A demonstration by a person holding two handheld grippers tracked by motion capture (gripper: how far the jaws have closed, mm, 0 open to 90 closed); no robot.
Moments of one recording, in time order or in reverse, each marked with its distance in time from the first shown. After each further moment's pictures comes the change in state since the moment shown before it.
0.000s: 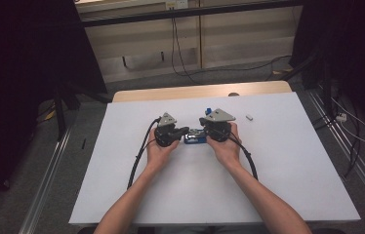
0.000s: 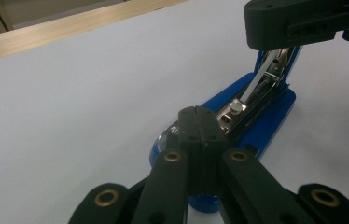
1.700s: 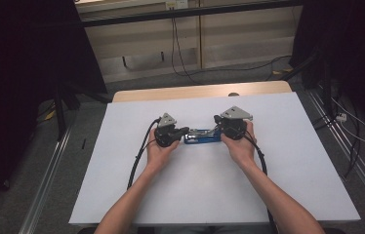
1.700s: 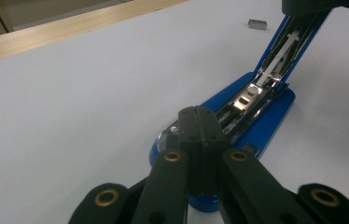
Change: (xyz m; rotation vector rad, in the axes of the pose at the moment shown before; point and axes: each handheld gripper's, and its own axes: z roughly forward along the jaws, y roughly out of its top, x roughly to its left) left arm 0.000 -0.001 0.000 -0.008 0.001 0.009; right arm -0.035 -0.007 -0.024 0.013 -0.056 0.034
